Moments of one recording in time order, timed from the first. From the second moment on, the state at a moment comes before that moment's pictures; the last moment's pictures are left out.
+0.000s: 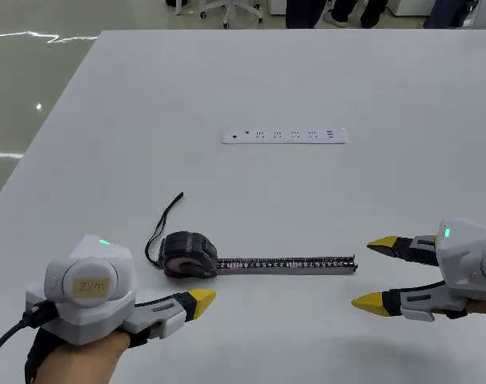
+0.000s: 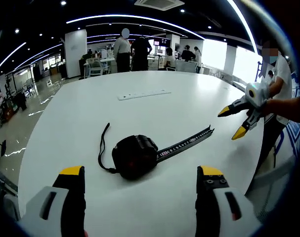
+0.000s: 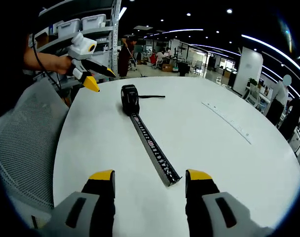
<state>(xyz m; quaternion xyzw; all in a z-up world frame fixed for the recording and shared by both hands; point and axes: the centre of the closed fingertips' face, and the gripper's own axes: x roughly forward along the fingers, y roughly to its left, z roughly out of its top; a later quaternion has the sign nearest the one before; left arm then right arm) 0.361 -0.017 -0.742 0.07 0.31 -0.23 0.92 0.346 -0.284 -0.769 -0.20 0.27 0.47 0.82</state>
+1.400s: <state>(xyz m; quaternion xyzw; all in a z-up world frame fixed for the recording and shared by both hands) 0.397 -0.021 -0.770 0.06 0.33 -0.15 0.93 0.383 -0.285 -0.809 -0.26 0.26 0.56 0.74</state>
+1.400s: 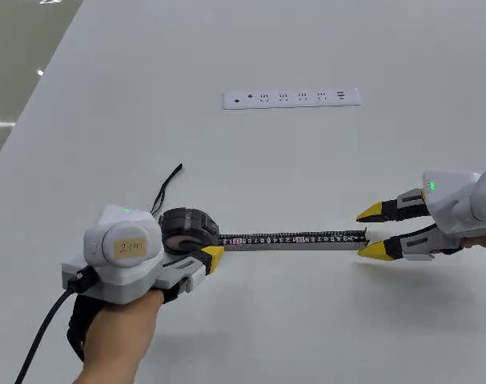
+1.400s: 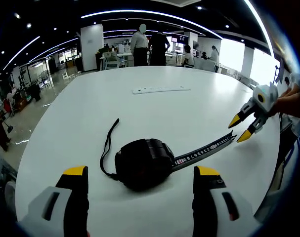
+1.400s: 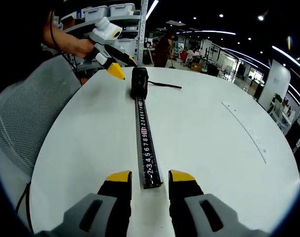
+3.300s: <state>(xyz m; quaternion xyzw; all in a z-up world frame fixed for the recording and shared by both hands) 0.420 -0.027 -0.792 0.02 0.35 -0.09 0.93 0.380 -0.291 -0.826 -0.29 0.26 0.62 0.68</state>
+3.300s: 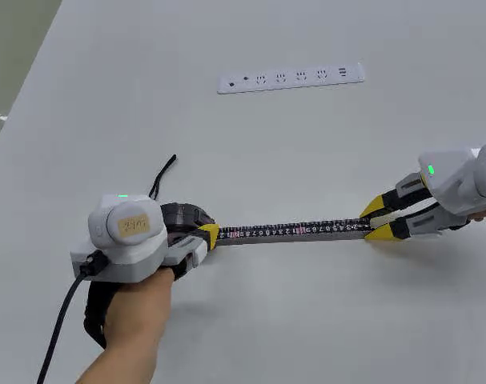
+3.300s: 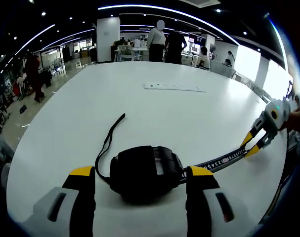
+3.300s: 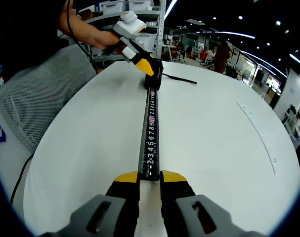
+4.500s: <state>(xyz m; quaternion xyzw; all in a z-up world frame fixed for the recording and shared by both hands) 0.422 -0.032 -0.800 0.02 0.38 -0.06 0.92 0.381 -0.291 -0.826 -0.30 0.26 0.62 0.68</state>
